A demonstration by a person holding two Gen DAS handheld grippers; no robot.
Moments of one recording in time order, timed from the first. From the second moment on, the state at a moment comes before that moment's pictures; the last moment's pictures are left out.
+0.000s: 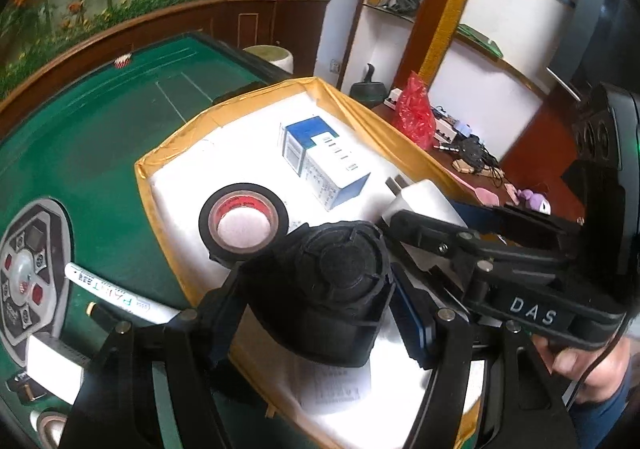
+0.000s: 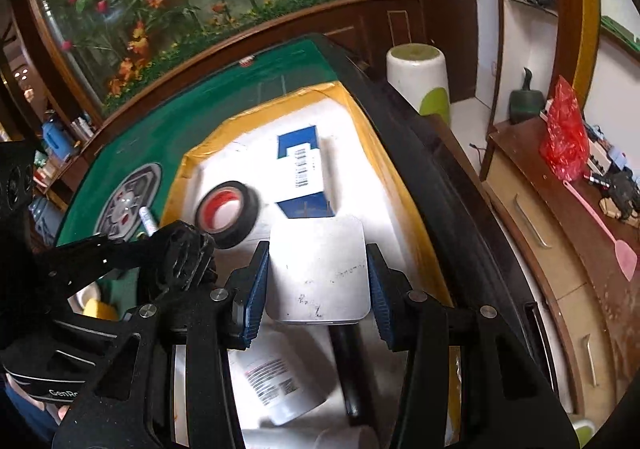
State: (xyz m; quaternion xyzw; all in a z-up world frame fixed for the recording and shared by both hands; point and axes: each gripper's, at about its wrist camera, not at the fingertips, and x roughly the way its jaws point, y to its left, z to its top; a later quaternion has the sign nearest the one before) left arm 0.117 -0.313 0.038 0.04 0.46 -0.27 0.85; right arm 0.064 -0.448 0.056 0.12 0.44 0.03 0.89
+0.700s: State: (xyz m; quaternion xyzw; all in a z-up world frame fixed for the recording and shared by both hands) left arm 0.127 -0.309 0.029 0.03 0.47 -0.27 0.84; right arm 0.077 -0.440 0.052 0.09 0.47 -0.01 0.88
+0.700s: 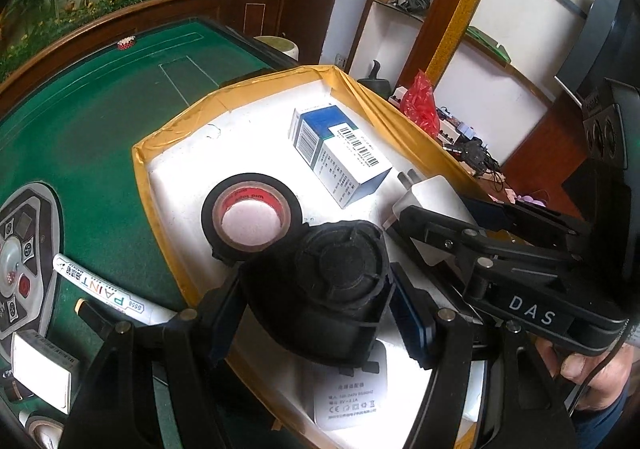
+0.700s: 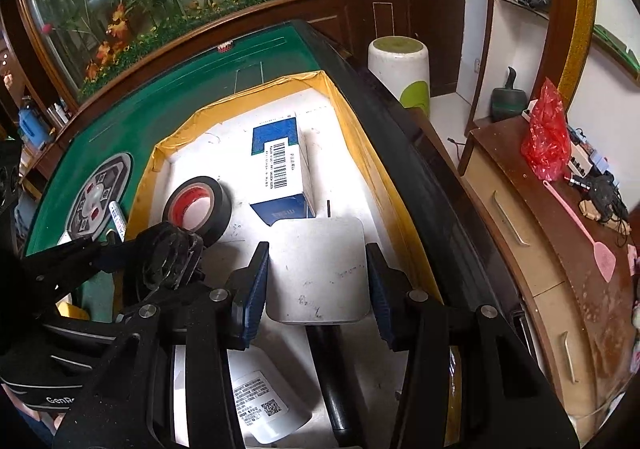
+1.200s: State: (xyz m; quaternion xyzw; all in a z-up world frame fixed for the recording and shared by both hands) left arm 0.120 -0.302 0.039 0.01 0.47 -0.27 0.84; right arm 0.062 -0.441 0.065 0.12 0.44 -0.01 0.89
